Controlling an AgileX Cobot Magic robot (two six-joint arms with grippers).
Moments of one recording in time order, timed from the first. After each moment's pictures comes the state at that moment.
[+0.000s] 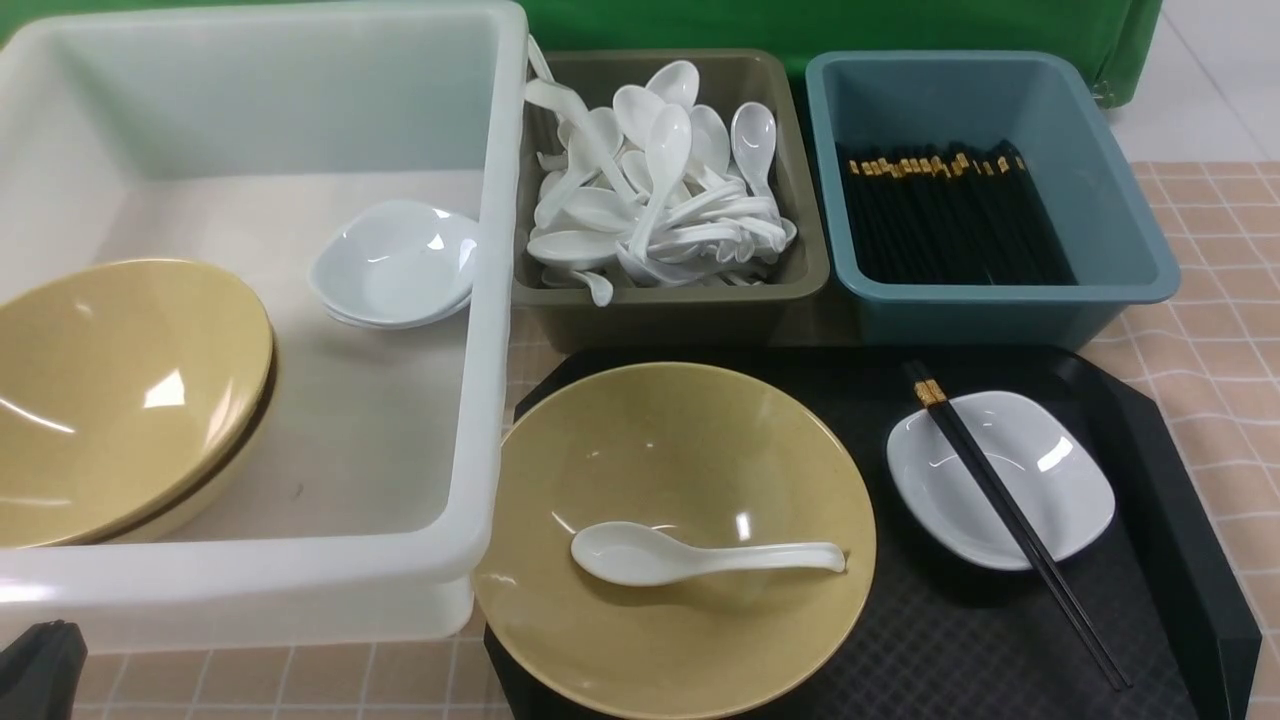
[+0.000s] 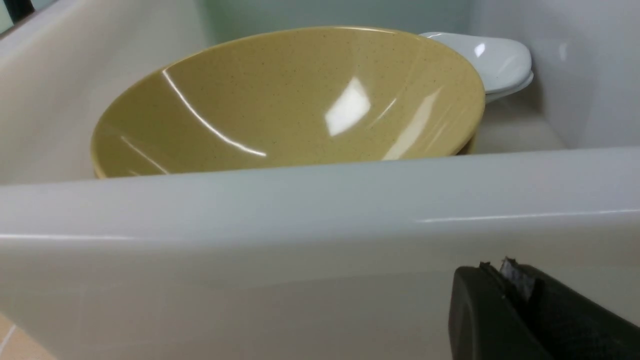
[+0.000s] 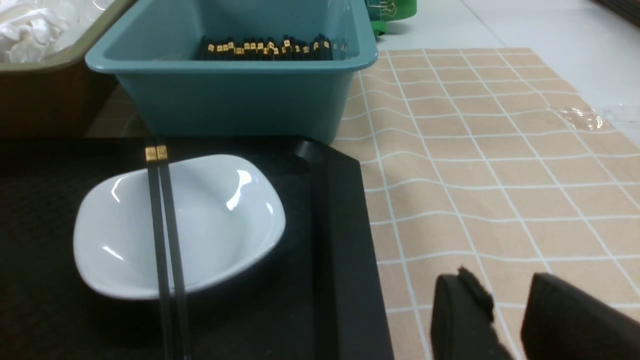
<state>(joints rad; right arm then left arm) -0.07 -0.01 0.03 -0.07 0.31 0.09 0.06 -0.01 0.03 -0.04 0.31 0.11</state>
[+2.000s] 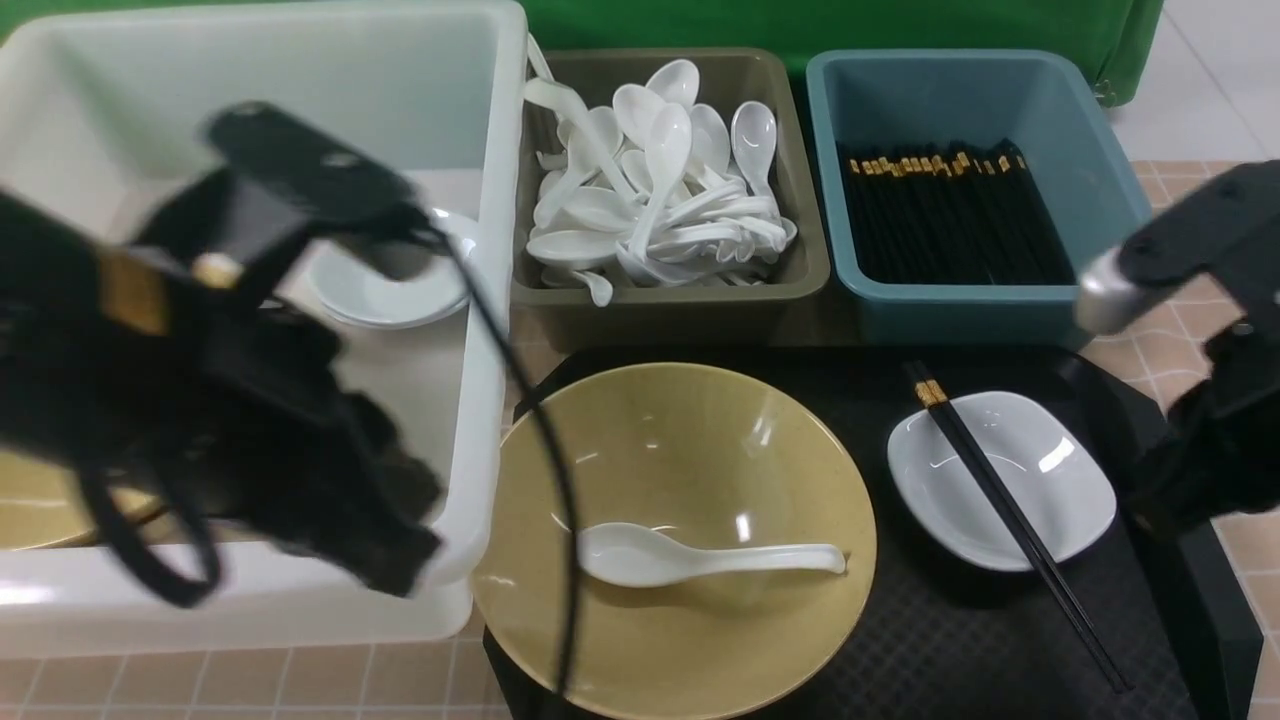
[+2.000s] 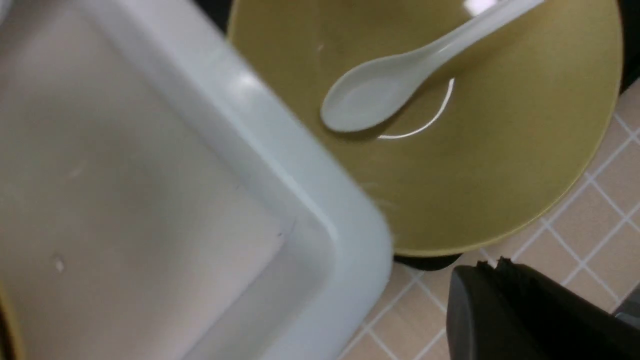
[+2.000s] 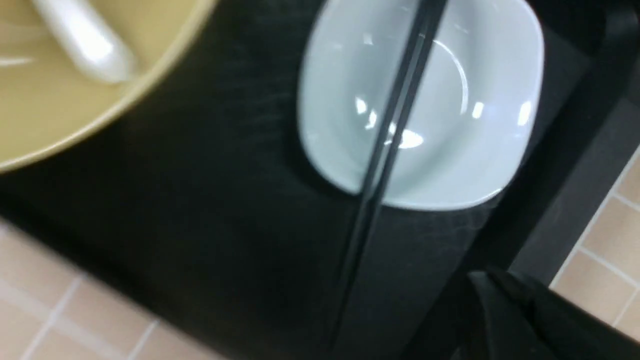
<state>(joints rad) 0.37 1.28 -1.00 -0.11 0.99 -0.11 -0.61 1.16 -1.11 -0.13 1.11 0.20</state>
